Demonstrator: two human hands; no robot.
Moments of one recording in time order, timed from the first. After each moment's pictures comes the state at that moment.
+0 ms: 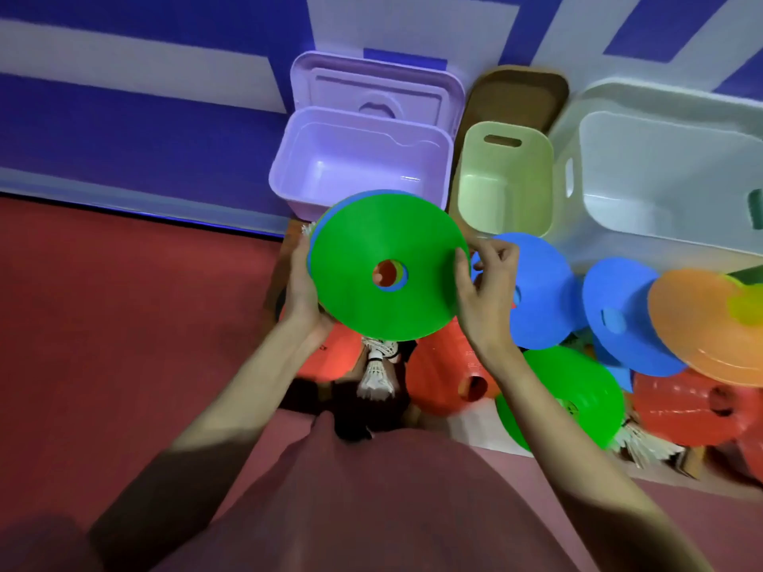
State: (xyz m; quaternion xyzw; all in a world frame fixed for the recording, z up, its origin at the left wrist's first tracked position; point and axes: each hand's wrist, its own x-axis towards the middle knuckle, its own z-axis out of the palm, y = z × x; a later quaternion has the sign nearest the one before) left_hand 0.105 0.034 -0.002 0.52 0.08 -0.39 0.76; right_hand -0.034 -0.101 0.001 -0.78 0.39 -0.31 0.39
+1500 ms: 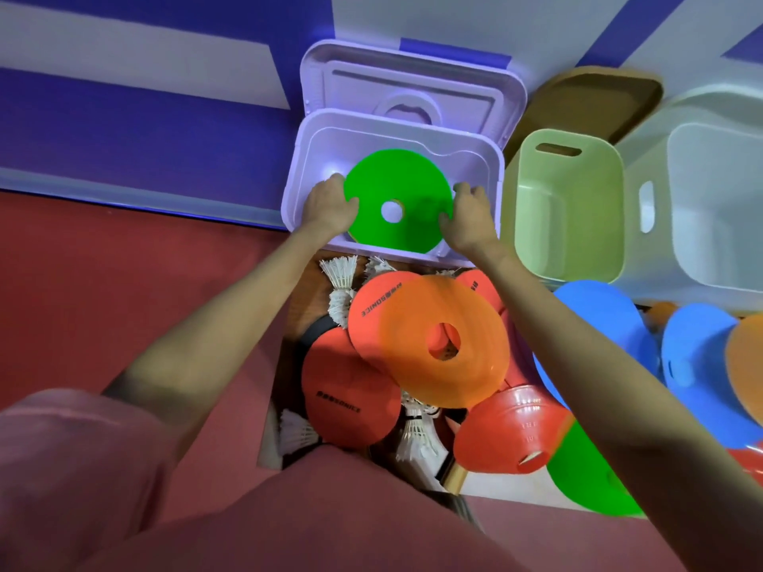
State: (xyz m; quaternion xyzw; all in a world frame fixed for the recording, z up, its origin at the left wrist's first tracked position) left_hand 0.335 -0.074 -0.089 0.91 -0.26 -0.27 0.21; right_hand 0.176 -0.211 -0.069 -0.87 0.42 0.04 0.25
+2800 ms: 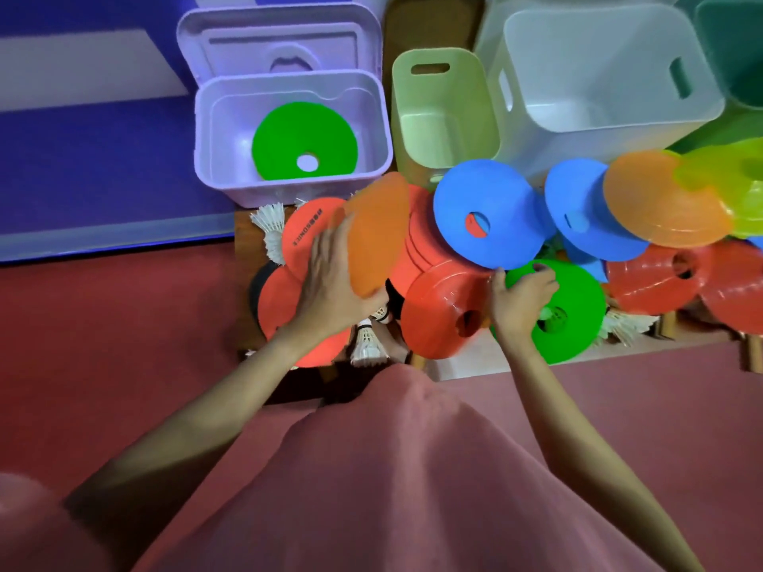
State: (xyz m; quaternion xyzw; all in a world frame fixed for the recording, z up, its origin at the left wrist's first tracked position) left_hand 0.088 0.044 -0.048 0.76 -0.53 -0.13 0.34; right_hand -0.121 -0.085 -0.069 -0.60 0.73 -0.23 0.25
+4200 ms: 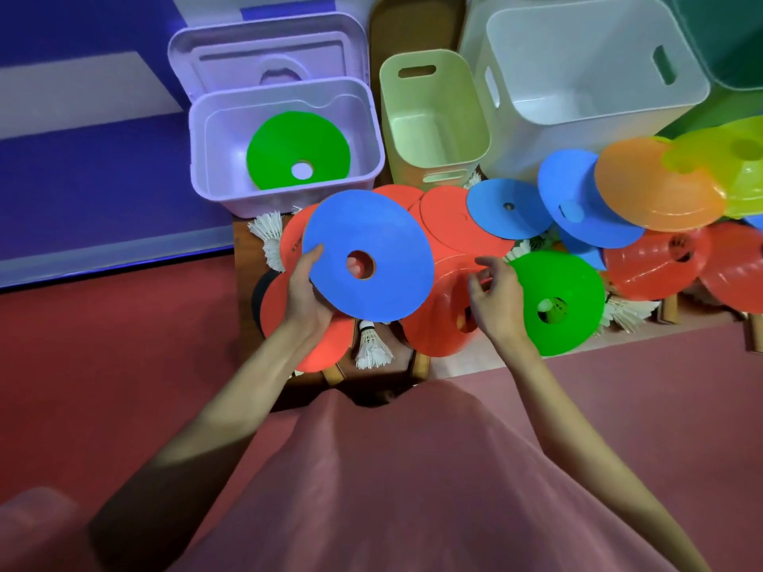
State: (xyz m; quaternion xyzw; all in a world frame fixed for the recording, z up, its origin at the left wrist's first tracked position) left_hand 0.089 0.048 -0.021 0.54 -0.01 -0.50 0.68; right_hand -0.117 -0.063 -0.054 -0.70 0.60 -0.17 0.33
